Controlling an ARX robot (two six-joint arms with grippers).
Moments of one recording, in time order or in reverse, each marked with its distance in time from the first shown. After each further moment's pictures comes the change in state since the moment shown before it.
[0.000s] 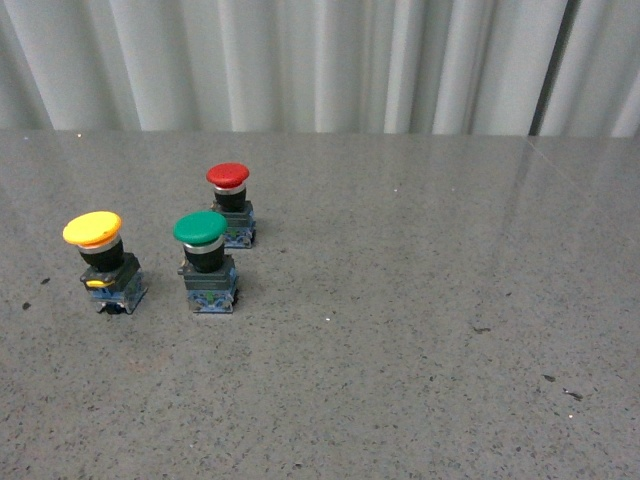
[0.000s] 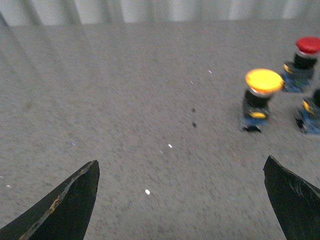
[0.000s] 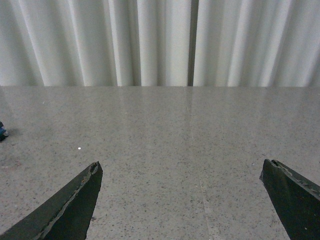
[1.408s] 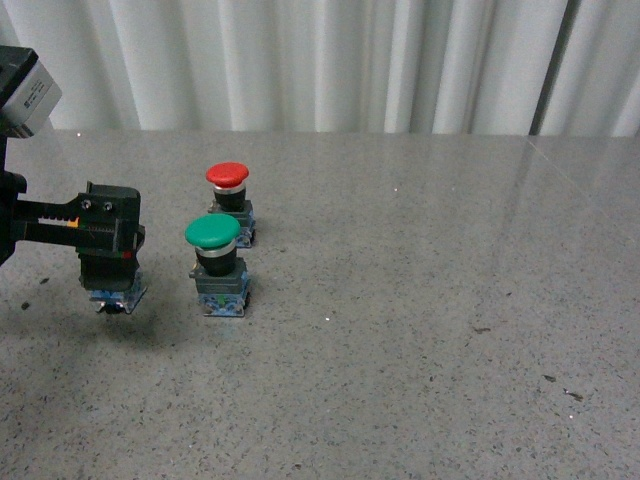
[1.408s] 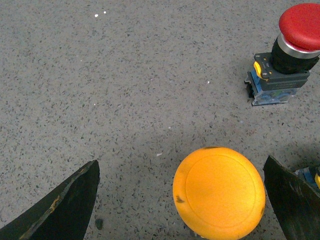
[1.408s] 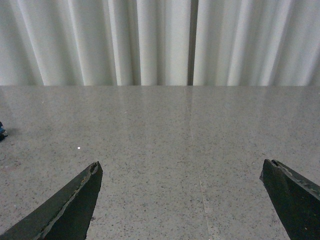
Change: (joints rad) left arm -0.009 1.299 0.554 0.437 0.236 0.018; right arm 0.000 0.000 0.000 -0.001 0.001 0.001
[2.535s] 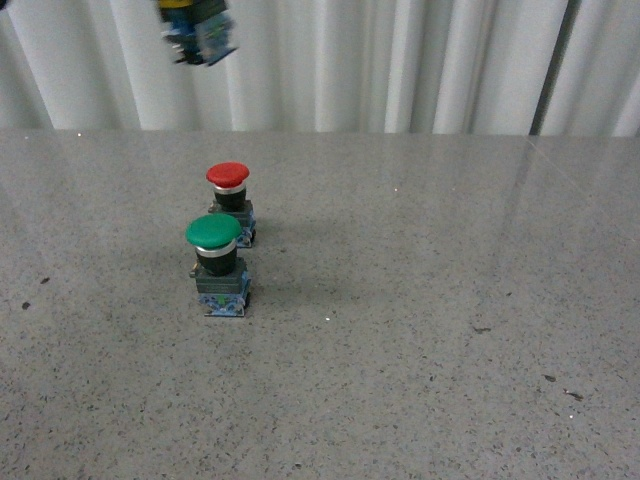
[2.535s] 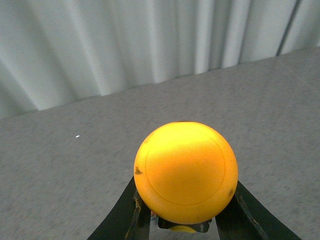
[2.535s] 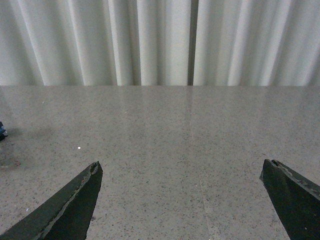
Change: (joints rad) left arm -0.245 -0.077 0.387 -0.196 -0.055 0.029; right arm 0.000 0.000 0.000 0.000 0.000 0.000
